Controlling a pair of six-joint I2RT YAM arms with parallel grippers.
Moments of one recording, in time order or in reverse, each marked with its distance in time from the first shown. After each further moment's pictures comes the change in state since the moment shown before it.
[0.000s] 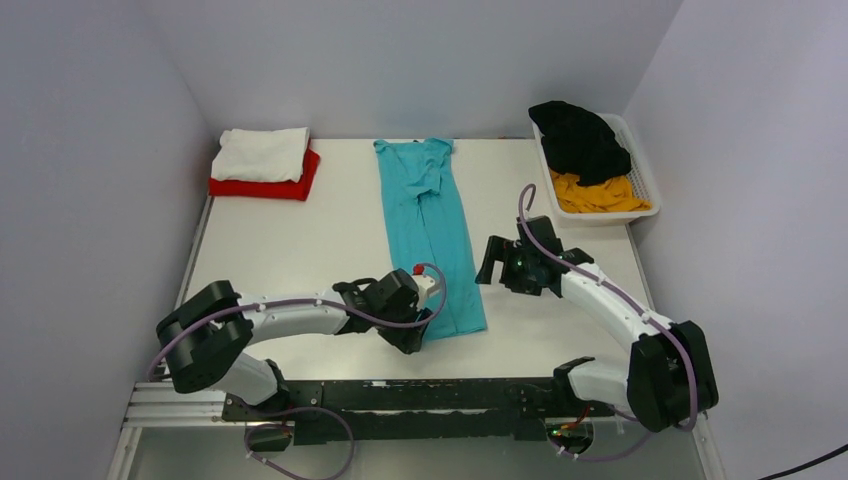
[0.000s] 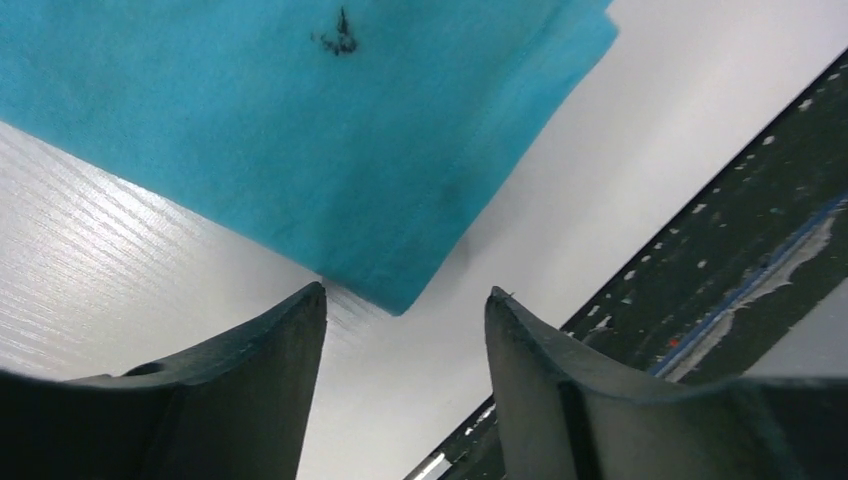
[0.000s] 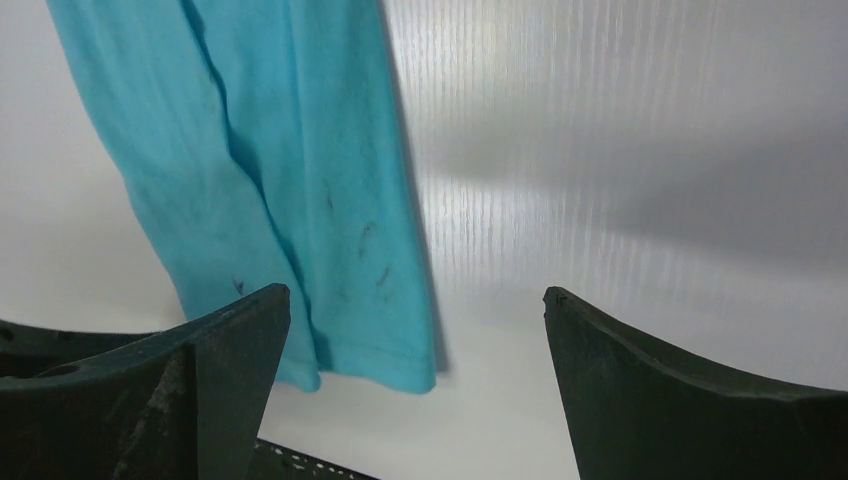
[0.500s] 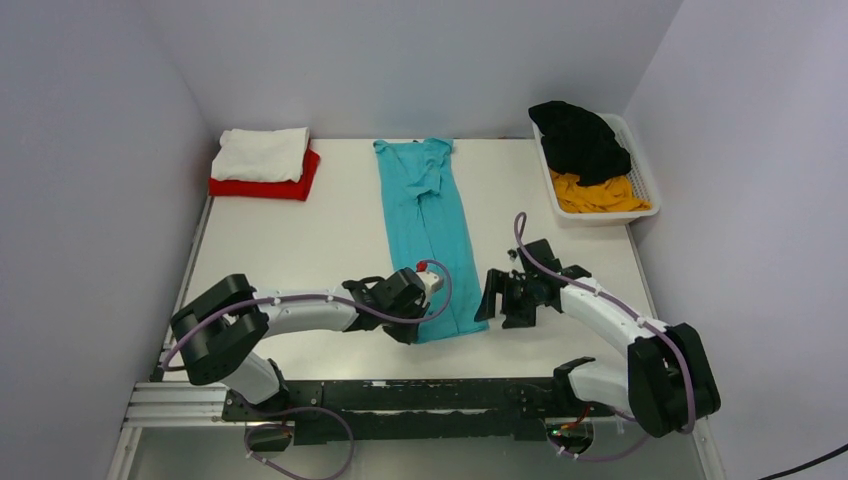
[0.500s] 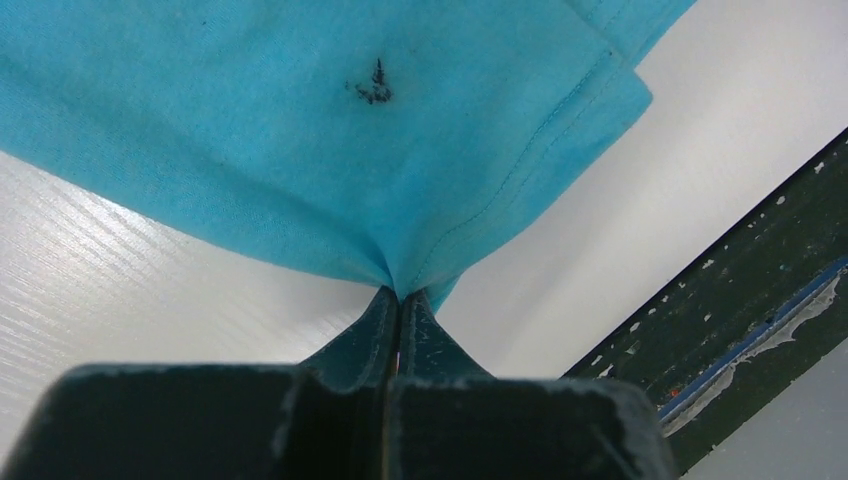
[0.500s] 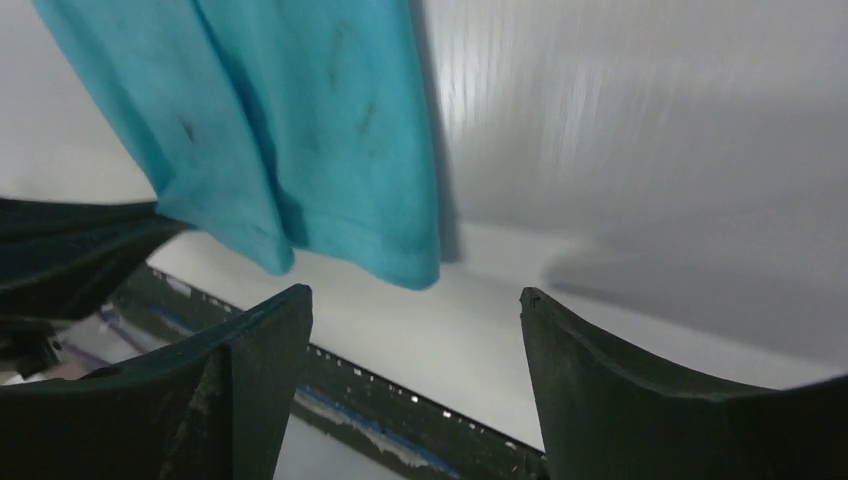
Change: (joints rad) left arm -0.006 0.087 0.035 0.032 -0.046 -0.033; right arm 0.002 -0.050 -0.103 -0.108 -0.185 -0.050
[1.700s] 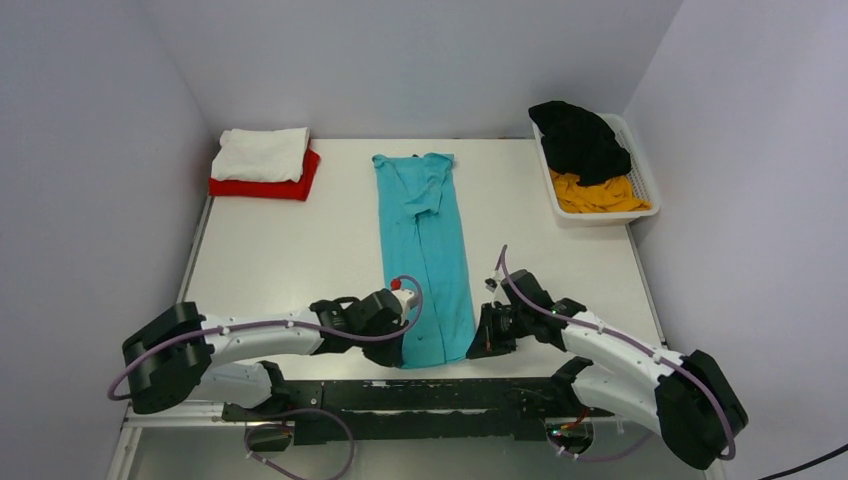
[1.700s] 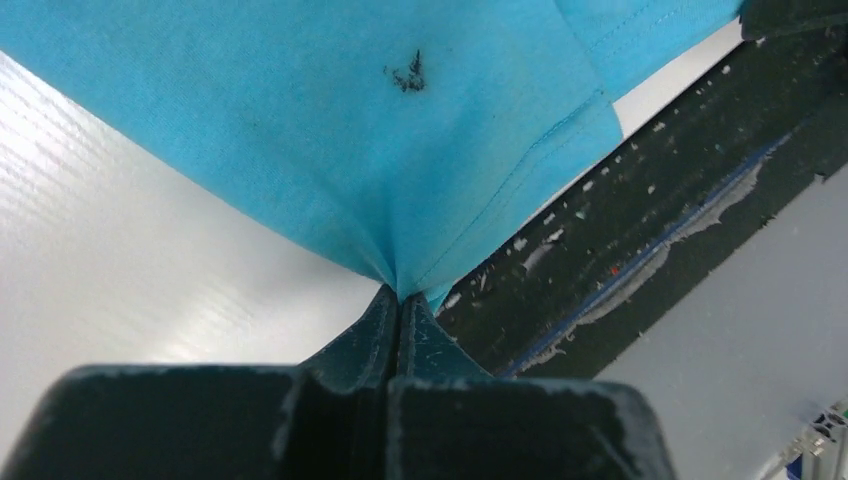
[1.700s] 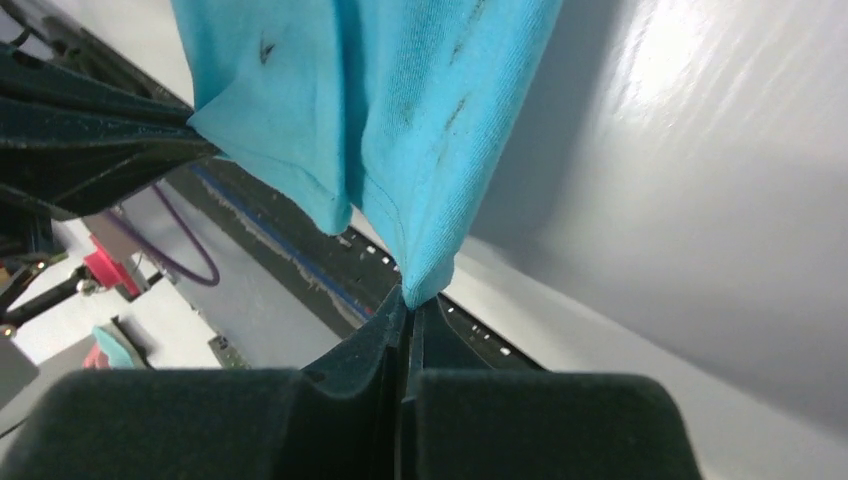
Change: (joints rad) left arm -0.063 -0.249 -0.185 -0.051 0.040 -0.235; right arm 0.262 -0.167 -0.244 0.176 -0.190 0.208
